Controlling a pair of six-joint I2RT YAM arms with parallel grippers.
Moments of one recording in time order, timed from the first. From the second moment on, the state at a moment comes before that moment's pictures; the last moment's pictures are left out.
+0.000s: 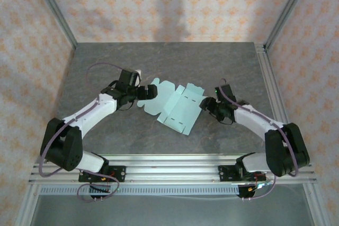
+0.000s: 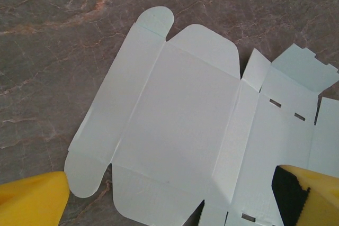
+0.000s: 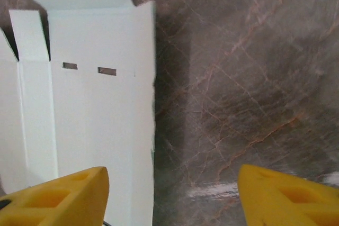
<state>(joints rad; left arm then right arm) -0.35 1.43 0.96 -0.37 0.09 -0.45 0.34 1.34 0.65 -0.30 -0.18 0.90</state>
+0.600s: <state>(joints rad) -0.35 1.48 0.98 -0.36 0.11 -0.46 0.37 1.51 0.60 0.02 -0.34 1.07</state>
